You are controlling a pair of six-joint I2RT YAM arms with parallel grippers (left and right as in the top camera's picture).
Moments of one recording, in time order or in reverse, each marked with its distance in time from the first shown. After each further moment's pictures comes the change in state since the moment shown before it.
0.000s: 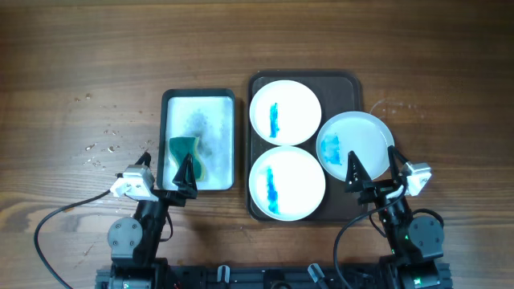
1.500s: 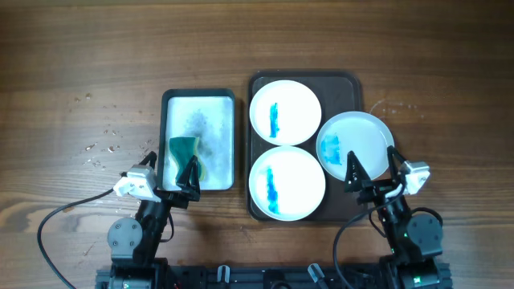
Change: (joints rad) left arm 0.000 0.000 0.000 0.007 0.069 0.000; right arm 0.000 0.032 0.000 0.000 0.000 0.001
